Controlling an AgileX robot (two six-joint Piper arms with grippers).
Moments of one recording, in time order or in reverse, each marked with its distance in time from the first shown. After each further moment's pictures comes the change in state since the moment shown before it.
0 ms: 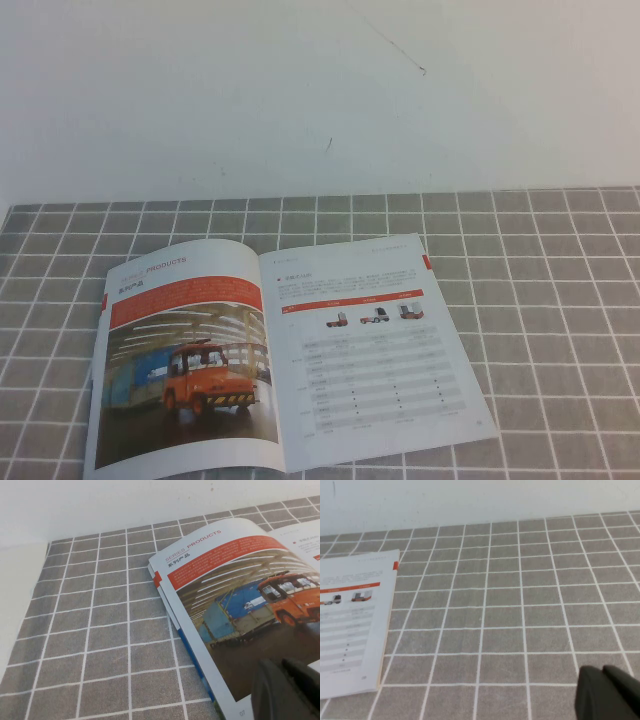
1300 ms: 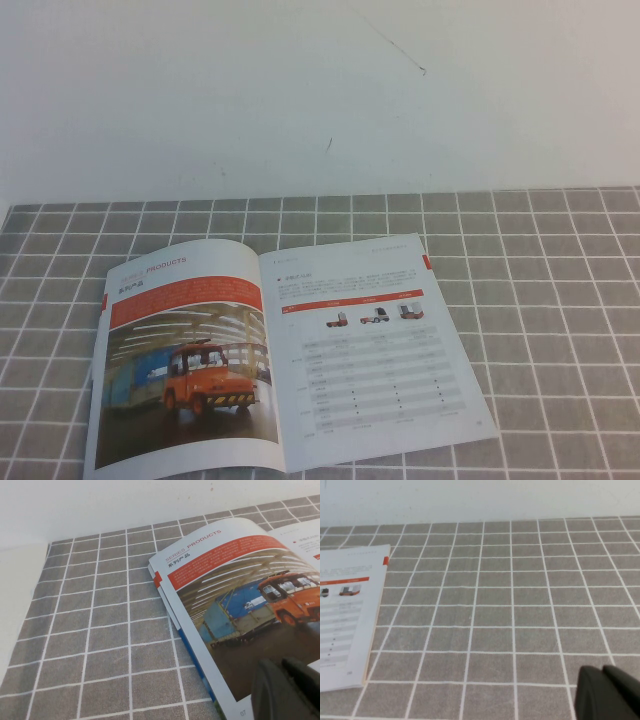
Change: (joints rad) right arm 0.000 0.000 0.000 -0.053 -0.001 0.000; left arm 0.000 0.000 0.000 0.000 0.000 0.006
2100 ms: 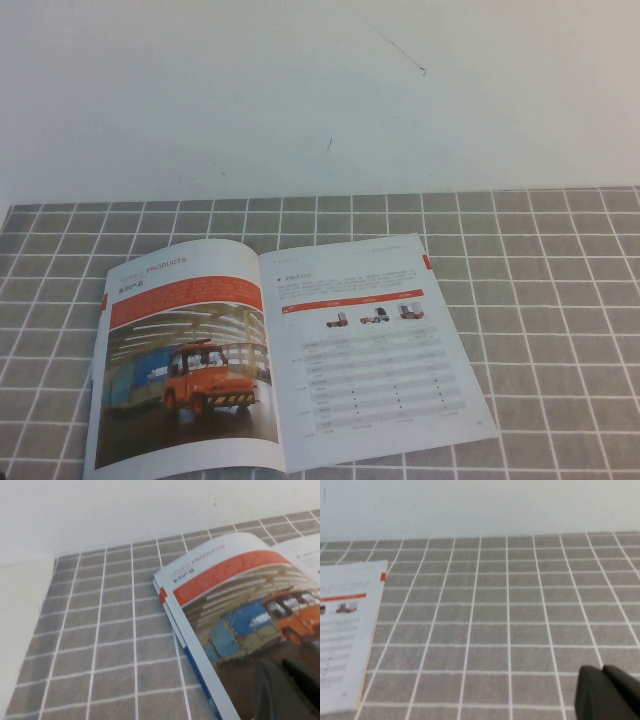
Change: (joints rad) right arm 0.000 0.000 0.008 -0.001 -0.059 0.000; left arm 0.000 0.000 0.002 0.004 -0.038 0.000
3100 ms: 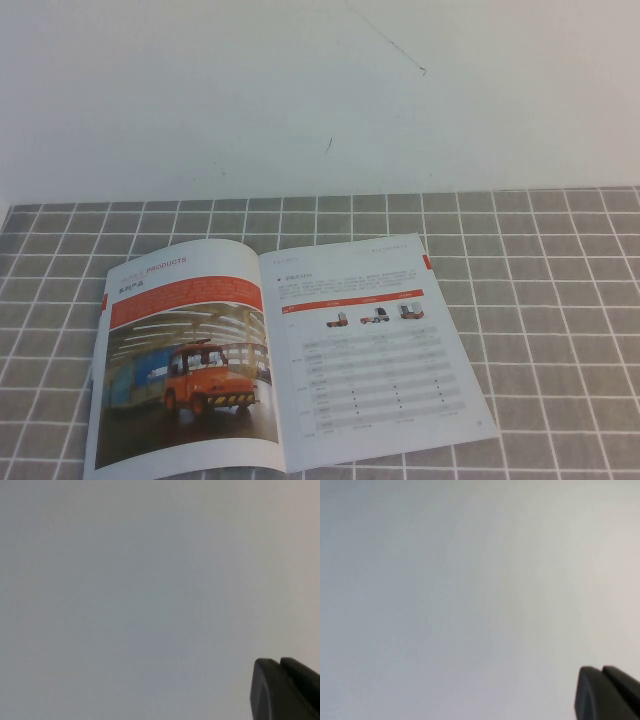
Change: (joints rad) right arm 0.000 -0.002 -0.018 -0.009 -1.016 0.092; left arm 0.000 -0.002 0.002 -0.007 -0.944 -0.026
